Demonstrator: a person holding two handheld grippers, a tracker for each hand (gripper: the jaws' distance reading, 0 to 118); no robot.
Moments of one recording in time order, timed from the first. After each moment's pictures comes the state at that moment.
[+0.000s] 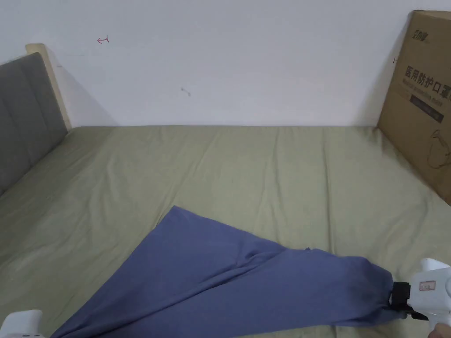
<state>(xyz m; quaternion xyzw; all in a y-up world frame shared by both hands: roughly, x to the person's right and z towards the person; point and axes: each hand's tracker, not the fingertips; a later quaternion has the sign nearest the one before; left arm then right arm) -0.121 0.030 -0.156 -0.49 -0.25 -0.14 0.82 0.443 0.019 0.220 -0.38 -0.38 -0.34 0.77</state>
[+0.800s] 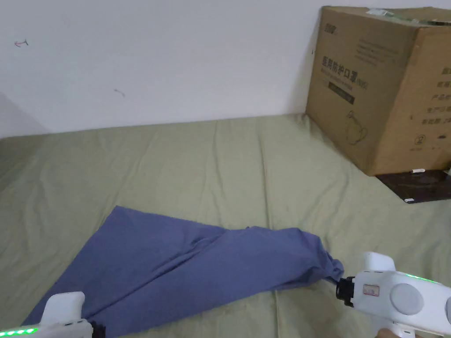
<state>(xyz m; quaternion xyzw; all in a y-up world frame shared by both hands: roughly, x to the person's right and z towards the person) -0.020 0.057 -0.044 -0.43 -0.39 -0.15 0.80 0.345 0.030 0.300 -0.32 -0.38 -0.34 0.80</state>
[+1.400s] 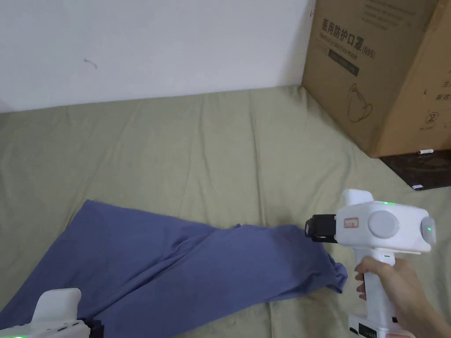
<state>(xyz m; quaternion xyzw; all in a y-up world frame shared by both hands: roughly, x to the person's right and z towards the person) 0.060 0.053 -0.071 -0.43 -0.40 -0.18 0.79 0.484 0.050 0.191 -0.36 -0.37 -0.28 0.81</state>
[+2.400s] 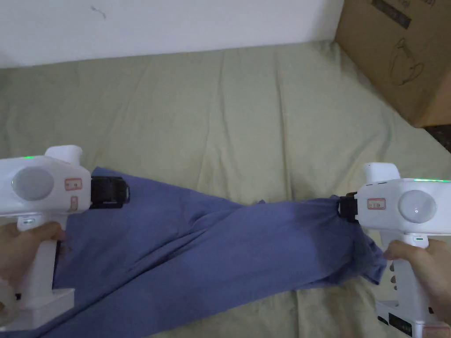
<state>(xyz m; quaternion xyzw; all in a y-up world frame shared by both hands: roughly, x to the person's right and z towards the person) 0.181 0.090 -0.240 -0.43 -0.39 -0.16 0.80 0.475 0.042 0.166 -0.38 -0.33 -0.25 0.82</state>
